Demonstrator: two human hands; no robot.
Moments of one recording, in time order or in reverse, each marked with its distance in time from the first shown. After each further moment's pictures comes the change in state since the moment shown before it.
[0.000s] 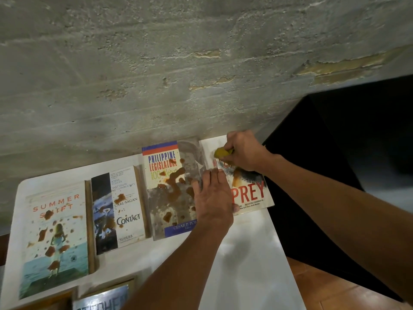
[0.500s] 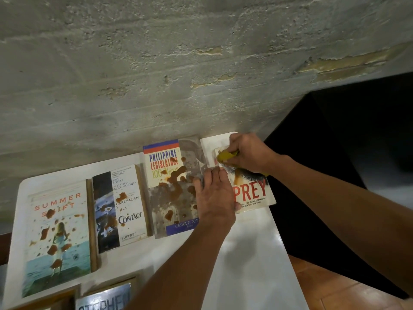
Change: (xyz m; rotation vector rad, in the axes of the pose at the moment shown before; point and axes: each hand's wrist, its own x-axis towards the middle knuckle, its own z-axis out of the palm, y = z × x) left_hand 0.001 0.000 0.001 -0.025 0.022 0.000; right_hand -0.013 0.005 0.001 0.123 -0.003 -0.077
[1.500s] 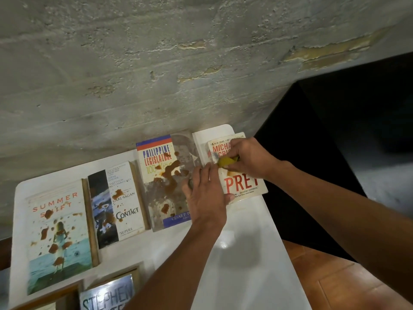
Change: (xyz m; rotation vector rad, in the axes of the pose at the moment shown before) left_hand -0.020 -0.011 0.013 -0.135 0.158 -0.031; right_hand -0.038 0.000 0.011 0.079 -0.057 0.110
